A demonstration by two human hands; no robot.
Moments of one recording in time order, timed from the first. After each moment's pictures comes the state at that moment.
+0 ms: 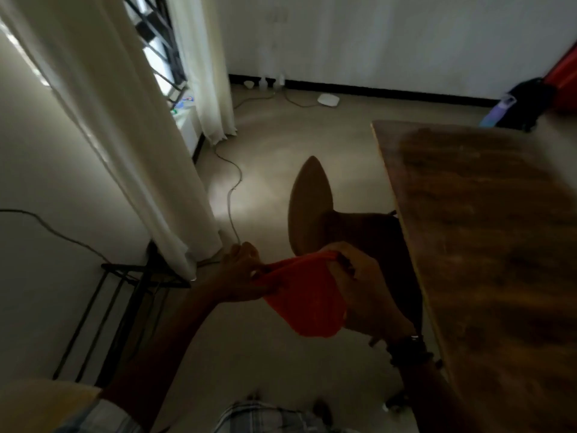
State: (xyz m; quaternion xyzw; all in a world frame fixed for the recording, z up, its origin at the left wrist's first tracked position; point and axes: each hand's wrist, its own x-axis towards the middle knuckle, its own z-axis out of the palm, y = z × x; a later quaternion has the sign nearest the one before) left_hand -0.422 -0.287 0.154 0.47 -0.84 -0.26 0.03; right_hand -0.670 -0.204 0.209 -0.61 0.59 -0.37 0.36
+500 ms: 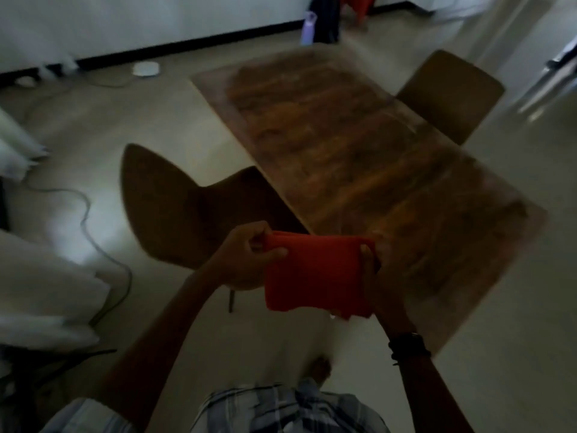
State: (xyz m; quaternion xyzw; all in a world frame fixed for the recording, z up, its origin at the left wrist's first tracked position) left_hand -0.649 -0.239 0.181 0.23 -0.79 -0.56 0.10; right_hand -0.811 -0.019 0.151 -0.27 0.89 -0.36 0.03
